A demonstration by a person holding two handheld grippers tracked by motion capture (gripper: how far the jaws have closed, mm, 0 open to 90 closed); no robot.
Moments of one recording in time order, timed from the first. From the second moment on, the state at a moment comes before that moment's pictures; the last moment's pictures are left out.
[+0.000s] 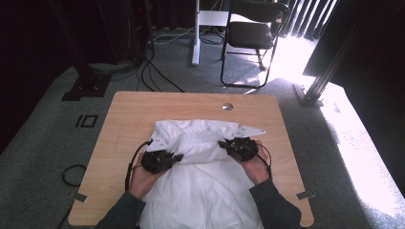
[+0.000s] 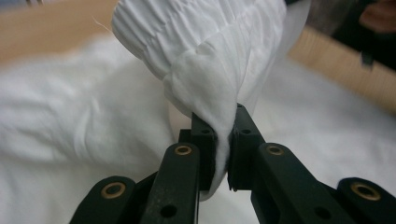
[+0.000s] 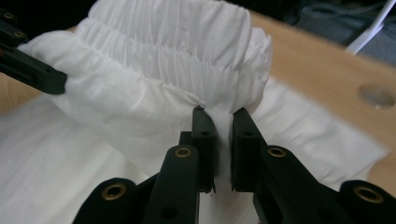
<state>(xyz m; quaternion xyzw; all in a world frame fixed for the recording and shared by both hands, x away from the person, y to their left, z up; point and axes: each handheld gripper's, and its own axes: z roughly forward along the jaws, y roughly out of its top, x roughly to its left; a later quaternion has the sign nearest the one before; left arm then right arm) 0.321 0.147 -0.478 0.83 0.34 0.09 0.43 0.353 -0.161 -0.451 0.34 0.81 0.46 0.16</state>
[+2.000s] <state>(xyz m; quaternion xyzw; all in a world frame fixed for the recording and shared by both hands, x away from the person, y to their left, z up) 0.374 0.131 -0.391 0.77 0.32 0.19 0.51 0.411 -0.178 -0.403 0.36 0.74 0.53 0.23</state>
